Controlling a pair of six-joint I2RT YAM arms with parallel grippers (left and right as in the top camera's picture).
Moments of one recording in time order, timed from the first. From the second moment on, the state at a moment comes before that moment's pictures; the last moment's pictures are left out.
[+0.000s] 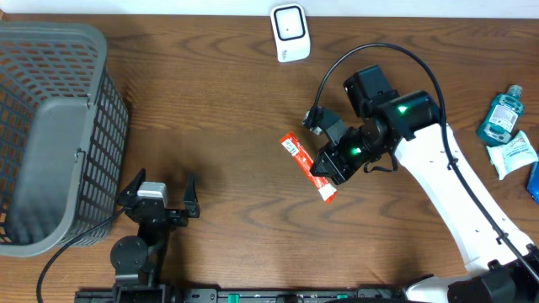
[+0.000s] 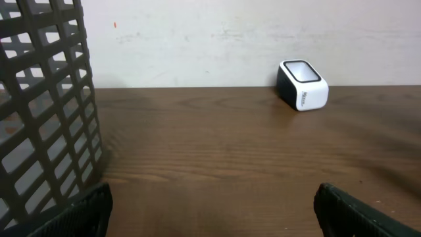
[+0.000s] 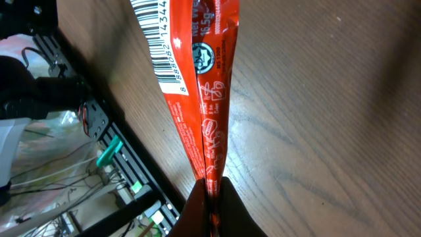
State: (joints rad) left arm 0.02 0.01 0.02 -0.11 0.13 -0.02; right arm 0.40 1.56 1.44 -1.29 -0.56 -0.28
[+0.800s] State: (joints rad) left arm 0.02 0.01 0.02 -0.11 0.12 -0.02; right arm 0.46 1.84 1.44 -0.20 0.41 -0.22
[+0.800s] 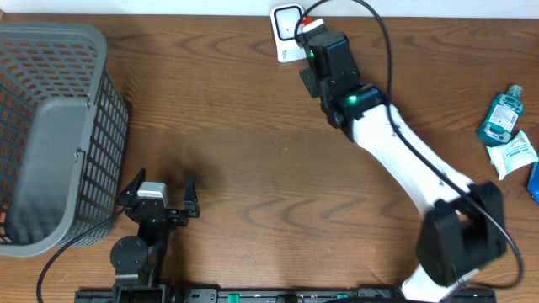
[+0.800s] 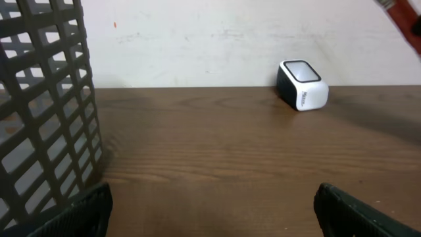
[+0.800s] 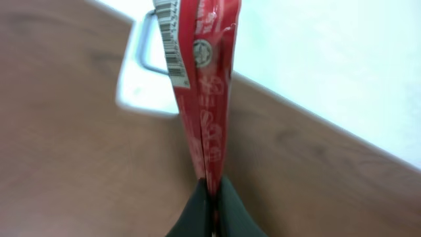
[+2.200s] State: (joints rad) left arm 0.02 0.01 0.02 -0.11 0.12 -0.02; right arm 0.48 2.54 1.97 0.09 1.05 -0.68
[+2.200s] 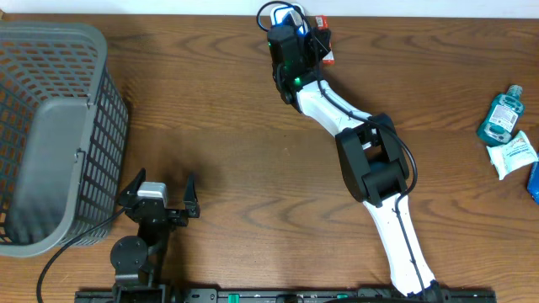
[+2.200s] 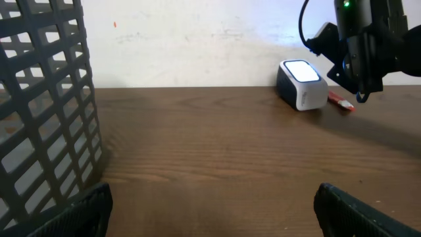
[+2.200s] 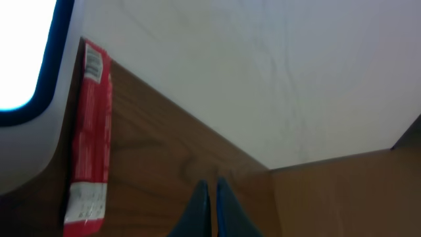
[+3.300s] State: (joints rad) left arm 0.02 0.01 0.02 -0.11 0.13 -0.02; right arm 0.28 2.47 1.99 -0.22 0.15 0.15
